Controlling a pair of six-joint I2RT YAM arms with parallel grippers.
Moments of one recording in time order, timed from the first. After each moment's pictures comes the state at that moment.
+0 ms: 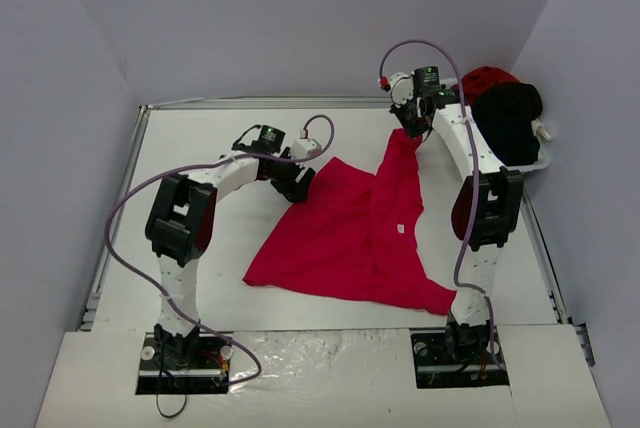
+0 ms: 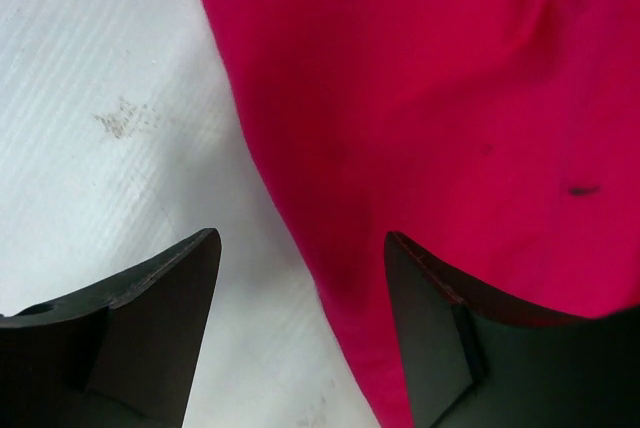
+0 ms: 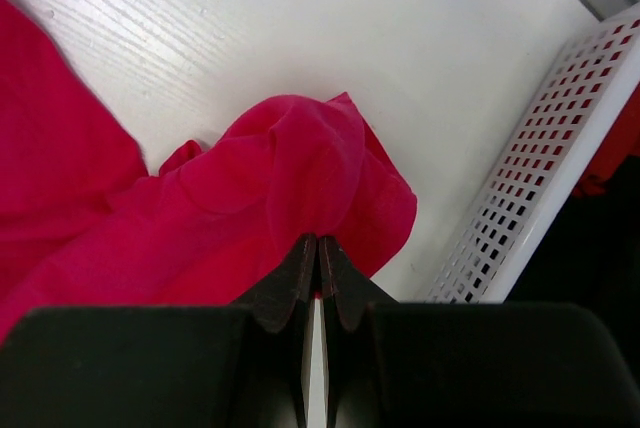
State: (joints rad) left arm -0.41 2.00 1.47 -0.45 0.49 0.35; right arm 0.15 2.09 1.96 -0.79 -0.07 -0.49
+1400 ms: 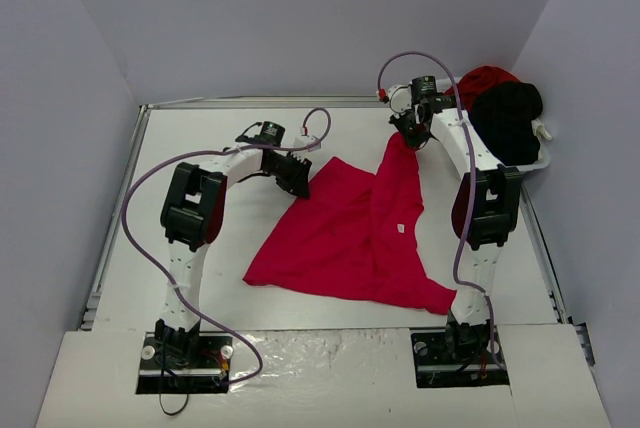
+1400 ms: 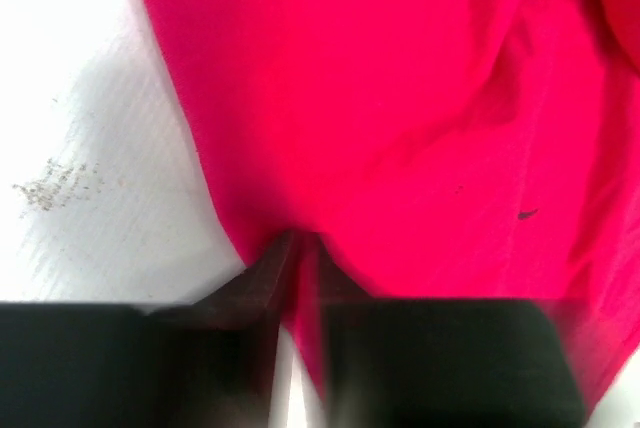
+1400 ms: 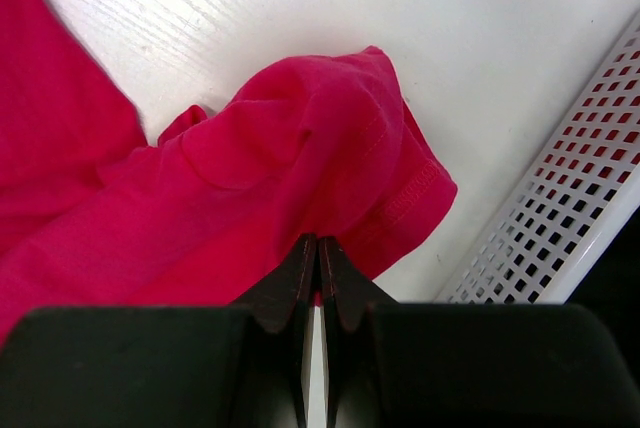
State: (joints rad) left arm -0.37 2.21 1.67 -0.56 0.72 0.28; right arm 0.15 2.09 1.87 -0.79 -0.07 -0.52
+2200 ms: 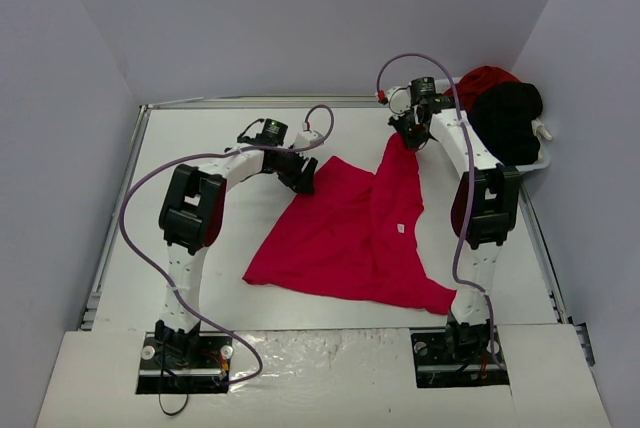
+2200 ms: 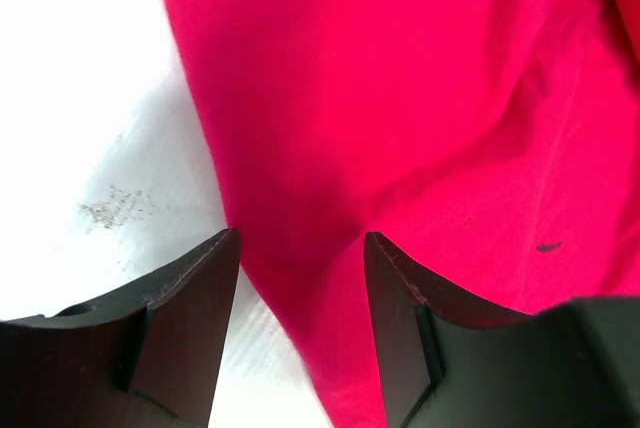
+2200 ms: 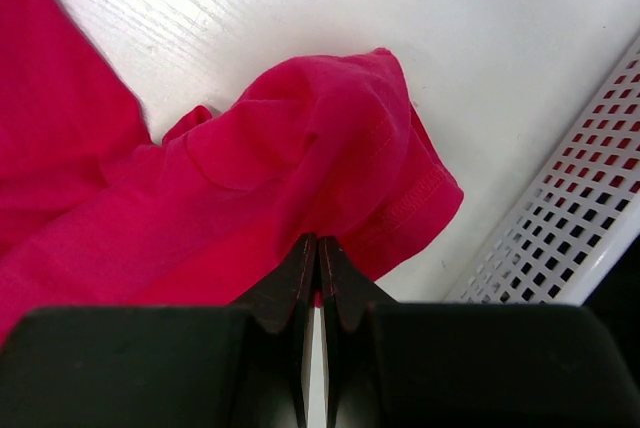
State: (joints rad) left arm -0.39 2.17 1.65 -0.46 0.63 0.26; right arm 0.15 2.10 1.87 -0.79 -0.09 -0.53
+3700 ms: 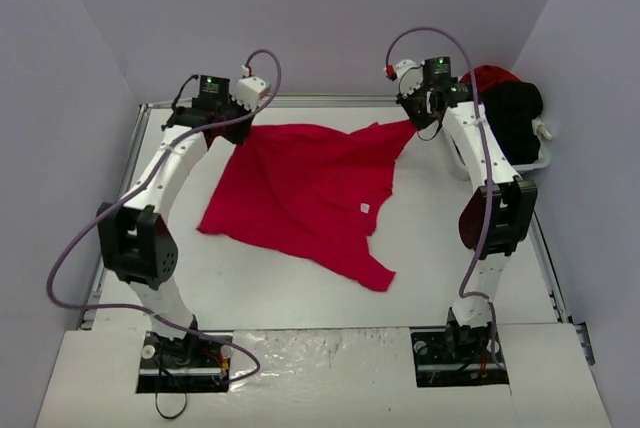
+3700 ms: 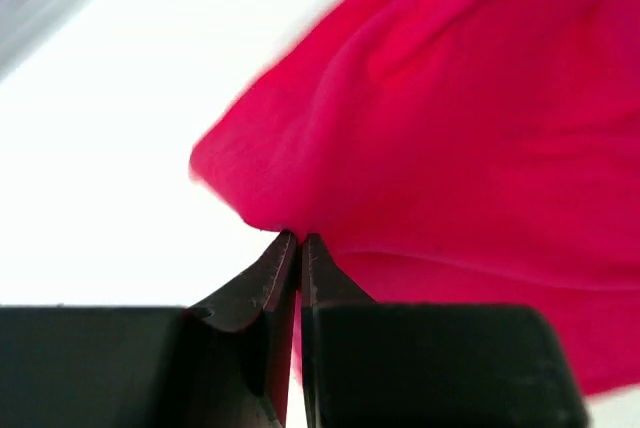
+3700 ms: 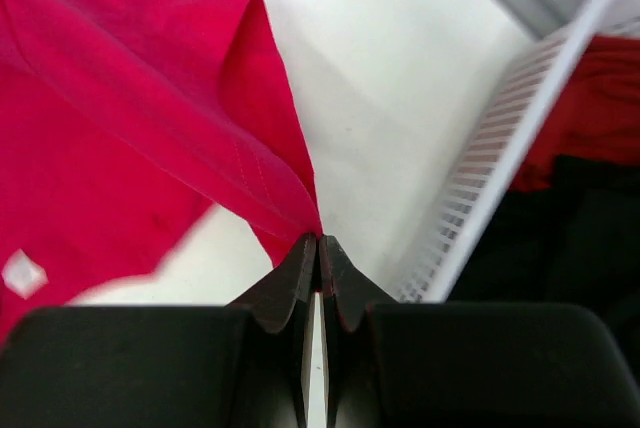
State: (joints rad) left arm -0.24 1.85 1.69 -0.63 0.22 0.33; right arm 0.14 2.03 1.94 -0.80 -0.08 -0.52
